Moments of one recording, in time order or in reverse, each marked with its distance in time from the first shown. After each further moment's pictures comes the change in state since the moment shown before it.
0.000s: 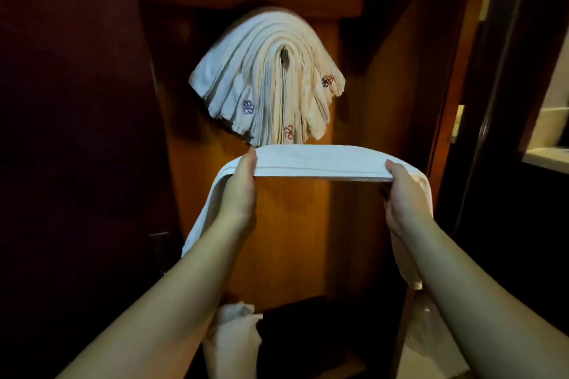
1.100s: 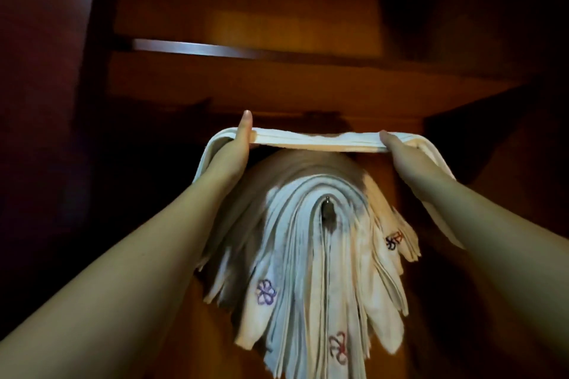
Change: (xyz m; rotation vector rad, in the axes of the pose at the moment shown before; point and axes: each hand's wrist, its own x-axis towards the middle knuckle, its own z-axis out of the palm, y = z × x) left_hand 0.390 0.223 0.083 0.327 0.059 0.526; right_hand 0.313 -0.164 0.307 -0.380 -0.323 -0.468
